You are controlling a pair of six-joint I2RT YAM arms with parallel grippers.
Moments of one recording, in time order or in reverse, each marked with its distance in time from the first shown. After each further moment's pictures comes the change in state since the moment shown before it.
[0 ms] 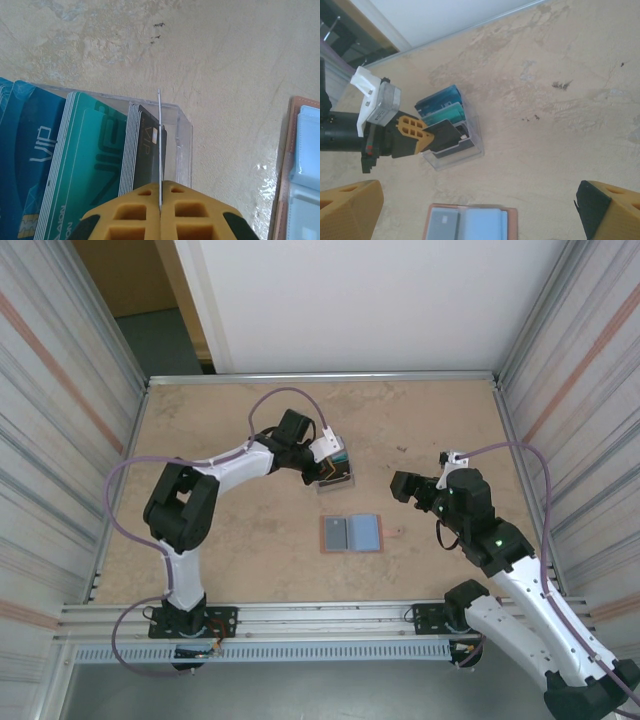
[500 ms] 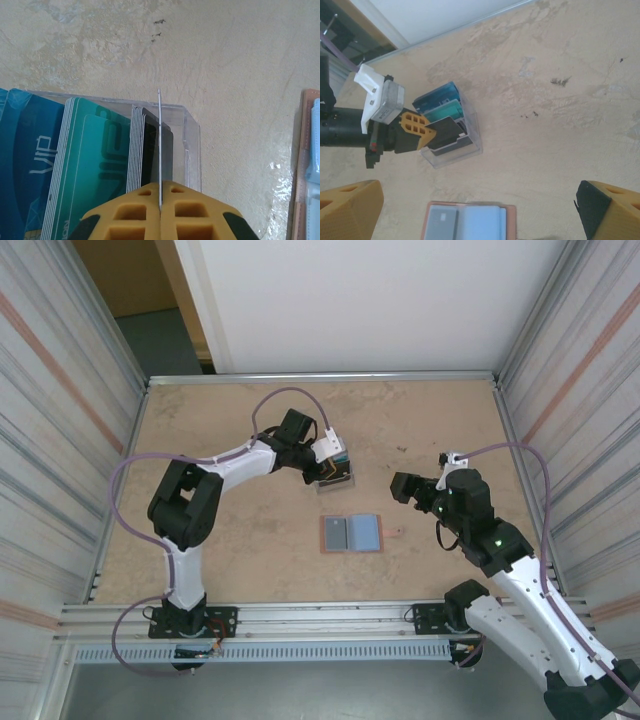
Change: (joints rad) left arm 0.000 0.031 0.022 0.000 -0.006 0.057; right arm 0.000 0.000 -0.006 -0.006 -0.001 0.006
